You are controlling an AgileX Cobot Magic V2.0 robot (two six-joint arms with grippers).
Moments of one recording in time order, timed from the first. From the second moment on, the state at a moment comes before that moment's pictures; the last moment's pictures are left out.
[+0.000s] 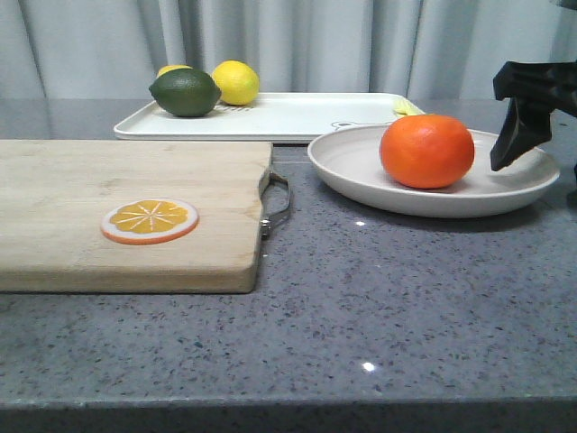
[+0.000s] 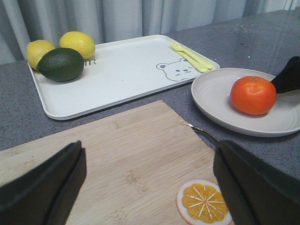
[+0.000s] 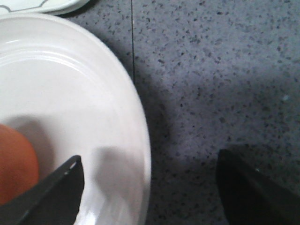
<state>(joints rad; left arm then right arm) -0.43 0.70 -0.48 -1.04 0.16 1.01 0.15 1.44 -0.83 0.27 0.31 0.08</state>
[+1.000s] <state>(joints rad) -0.43 0.70 -0.48 -1.05 0.16 1.01 0.14 1.45 -0.83 0.44 0.32 0.09</state>
